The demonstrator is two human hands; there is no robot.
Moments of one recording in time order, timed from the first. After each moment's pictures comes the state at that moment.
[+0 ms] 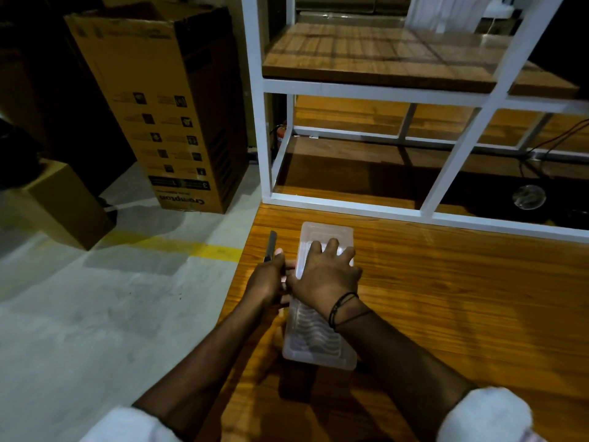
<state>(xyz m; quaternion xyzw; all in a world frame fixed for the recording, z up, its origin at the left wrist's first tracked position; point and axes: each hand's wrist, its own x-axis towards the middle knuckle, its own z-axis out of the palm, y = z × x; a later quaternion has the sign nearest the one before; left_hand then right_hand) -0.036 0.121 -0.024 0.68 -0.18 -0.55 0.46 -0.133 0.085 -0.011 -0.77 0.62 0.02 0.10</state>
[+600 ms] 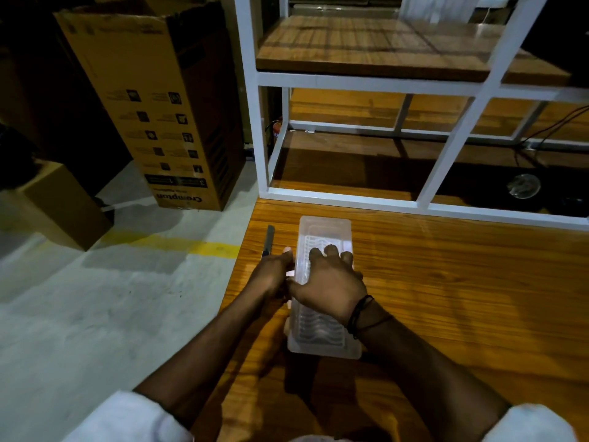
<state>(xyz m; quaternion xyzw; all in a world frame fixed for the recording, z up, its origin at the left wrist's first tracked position) -0.045 0.121 -0.013 0.70 -0.21 -0.54 0.42 -0.160 0.101 -0.013 -0.80 0.56 0.00 0.19</state>
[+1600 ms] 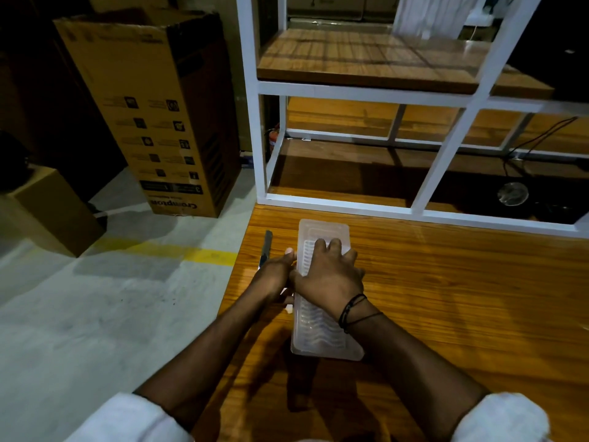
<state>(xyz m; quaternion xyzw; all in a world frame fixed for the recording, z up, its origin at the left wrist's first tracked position) -0.045 0.121 -0.007 0.69 -0.24 -0.56 0.40 -0.149 0.092 -0.009 -0.77 0.62 -0.01 0.16</state>
